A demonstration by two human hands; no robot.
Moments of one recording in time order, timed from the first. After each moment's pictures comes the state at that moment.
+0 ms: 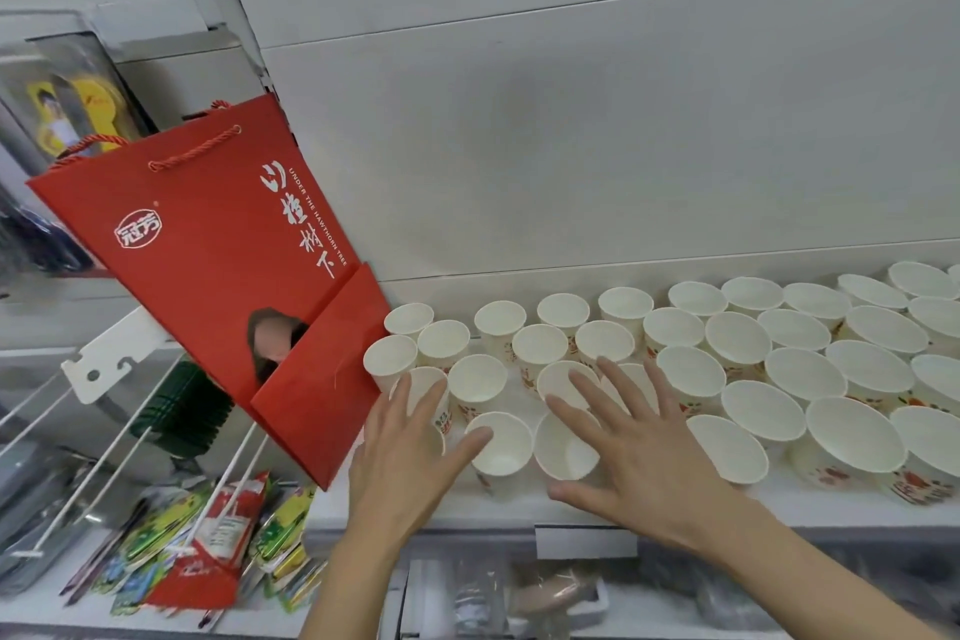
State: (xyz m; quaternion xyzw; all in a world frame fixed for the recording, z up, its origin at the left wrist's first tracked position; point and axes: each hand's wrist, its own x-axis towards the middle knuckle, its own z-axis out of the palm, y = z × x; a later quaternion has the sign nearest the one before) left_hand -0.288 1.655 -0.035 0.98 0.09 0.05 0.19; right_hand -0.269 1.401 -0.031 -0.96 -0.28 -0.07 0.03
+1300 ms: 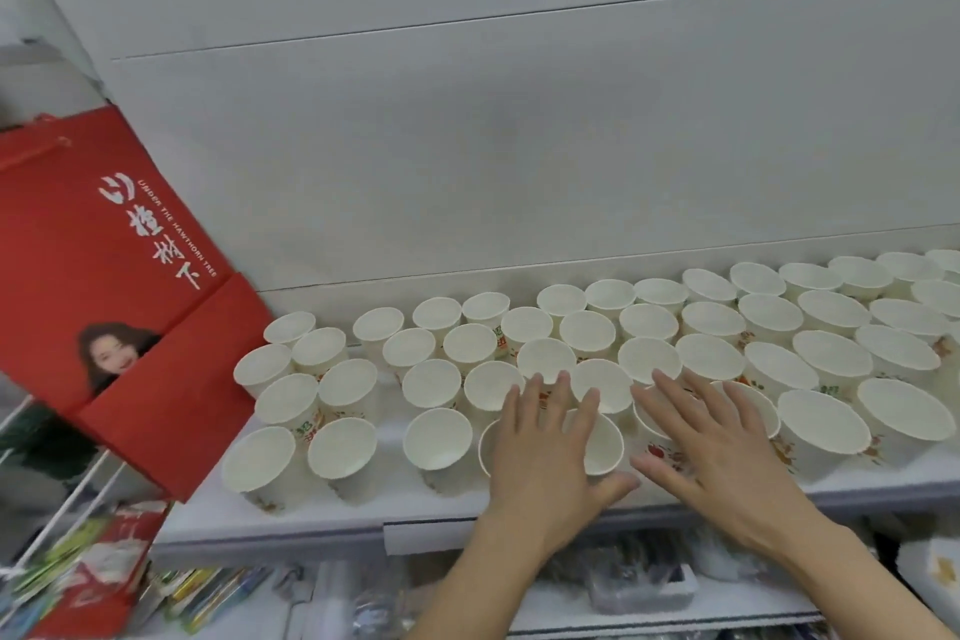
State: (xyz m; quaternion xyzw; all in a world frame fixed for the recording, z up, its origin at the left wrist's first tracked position) left_hand -0.280 1.388 -0.043 0.98 -0.18 0.05 0.04; right_hand -0.288 1.180 -0.051 -0.99 -0.12 -0.07 0.05
